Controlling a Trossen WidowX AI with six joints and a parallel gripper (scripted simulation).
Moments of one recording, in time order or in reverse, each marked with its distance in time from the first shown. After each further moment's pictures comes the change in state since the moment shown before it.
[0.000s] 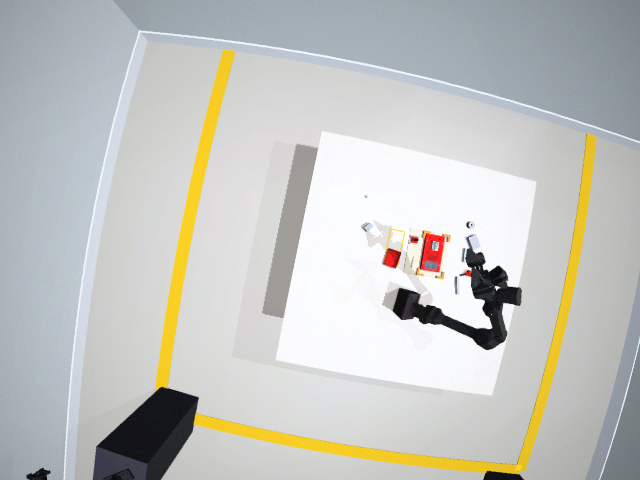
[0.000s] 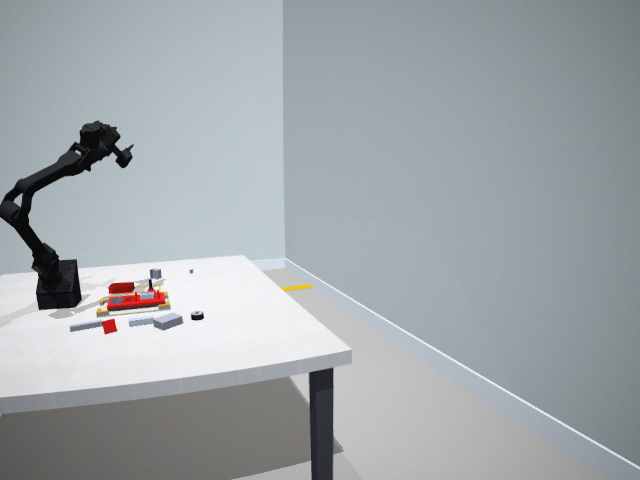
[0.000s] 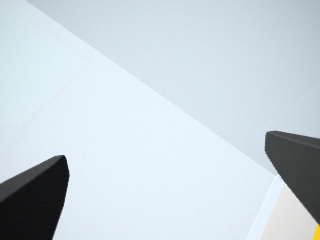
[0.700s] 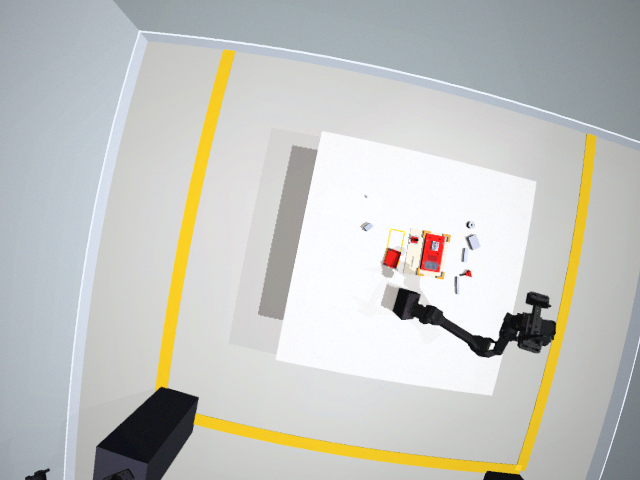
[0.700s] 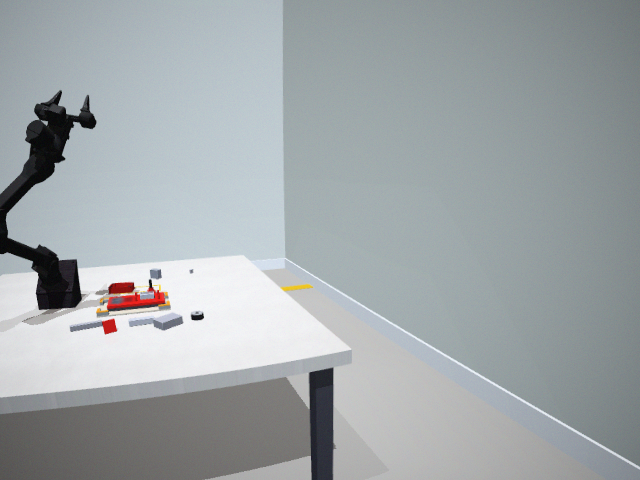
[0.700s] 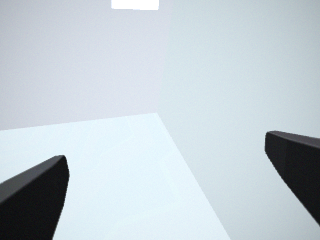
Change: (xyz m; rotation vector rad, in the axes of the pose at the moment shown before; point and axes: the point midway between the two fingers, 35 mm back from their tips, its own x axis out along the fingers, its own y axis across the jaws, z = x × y) arm -0.169 0.134 0.122 -0.354 -0.553 0.476
